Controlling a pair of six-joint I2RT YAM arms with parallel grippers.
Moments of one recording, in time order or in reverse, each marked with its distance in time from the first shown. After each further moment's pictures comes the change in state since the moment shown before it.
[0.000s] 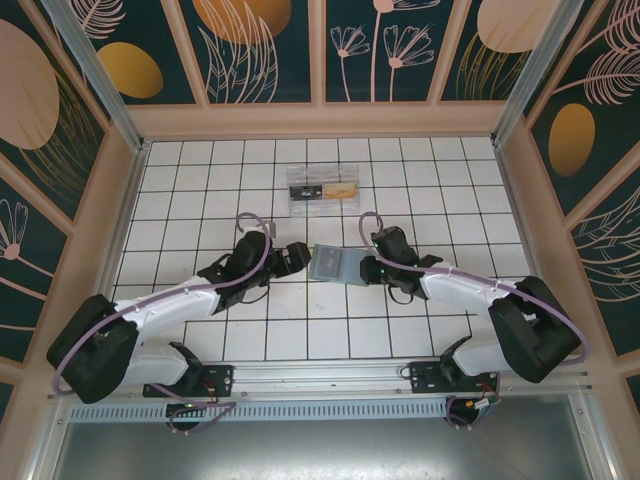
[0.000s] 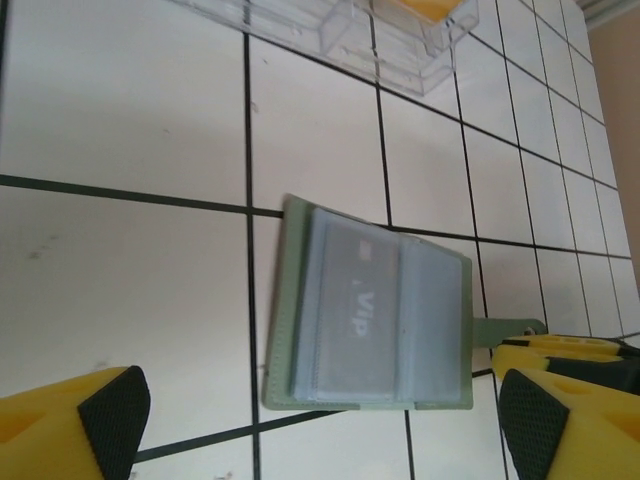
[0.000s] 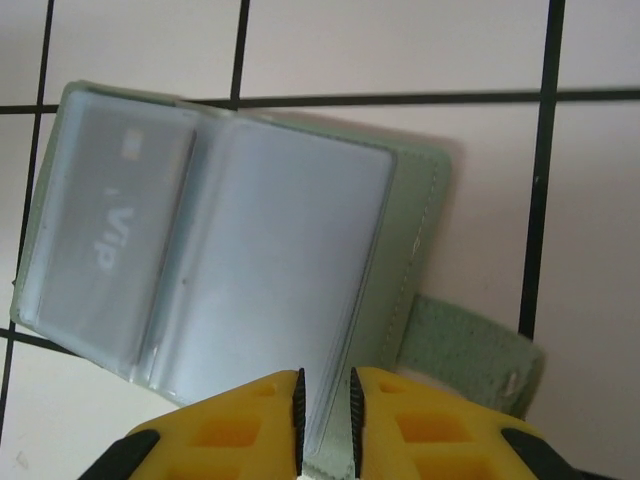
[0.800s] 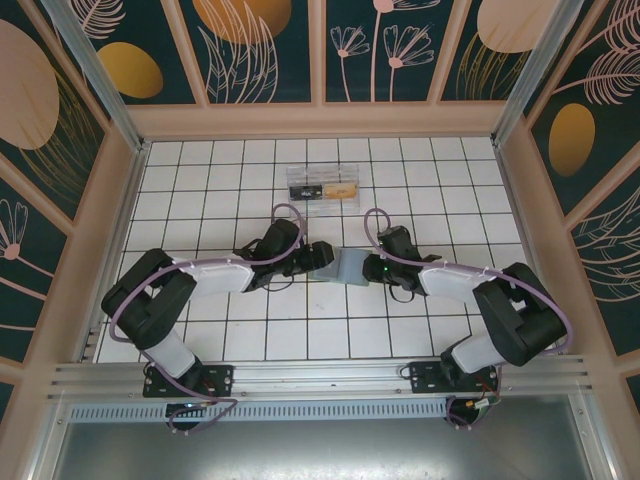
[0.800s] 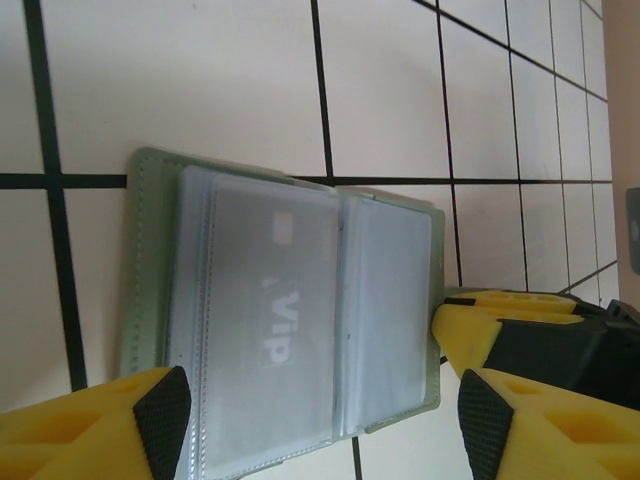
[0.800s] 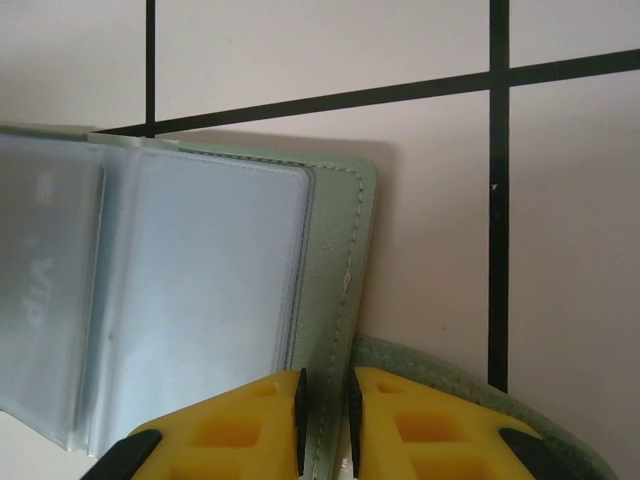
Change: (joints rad) left arm -0.018 0.355 0.182 0.108 0.208 -0.008; right arm -0.079 0.100 -0.026 0.116 -0.064 0.043
